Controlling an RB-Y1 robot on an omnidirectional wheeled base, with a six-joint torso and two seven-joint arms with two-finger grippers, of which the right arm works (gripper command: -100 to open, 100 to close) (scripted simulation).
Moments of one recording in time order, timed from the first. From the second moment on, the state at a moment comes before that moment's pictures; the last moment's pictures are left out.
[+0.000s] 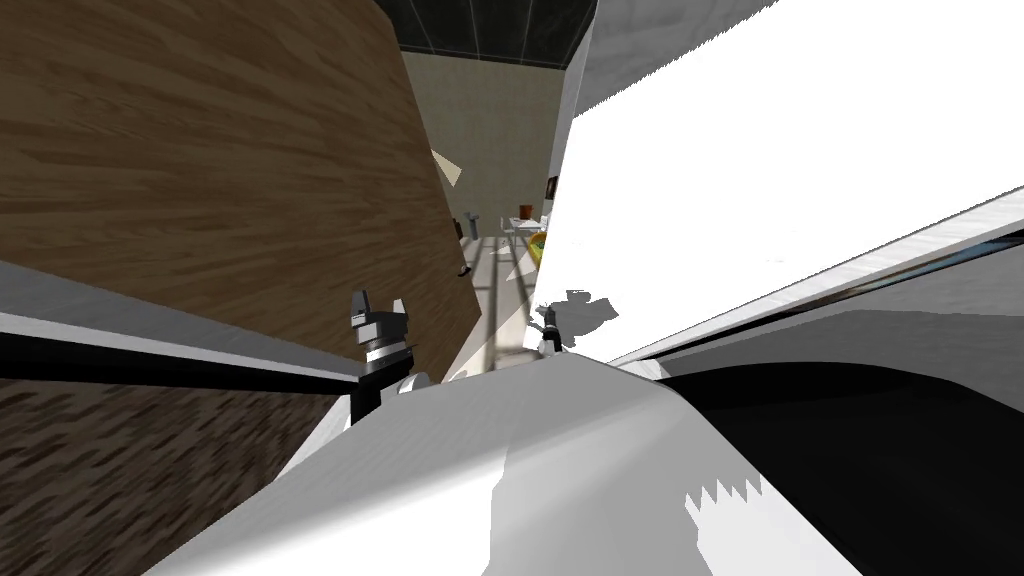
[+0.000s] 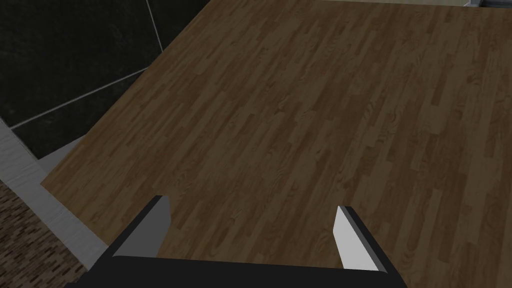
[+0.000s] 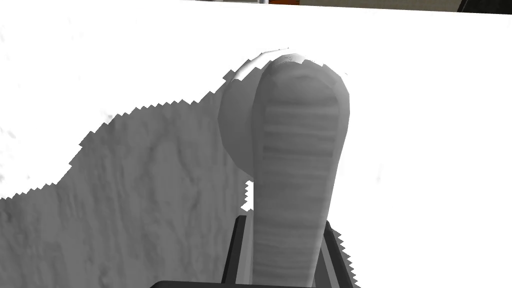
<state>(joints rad) -0.18 -0.07 -0.13 -0.60 -0.43 -0.83 0.29</state>
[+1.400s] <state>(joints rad) -0.17 -0.08 -0.26 -0.58 -0.51 -0.86 0.32</state>
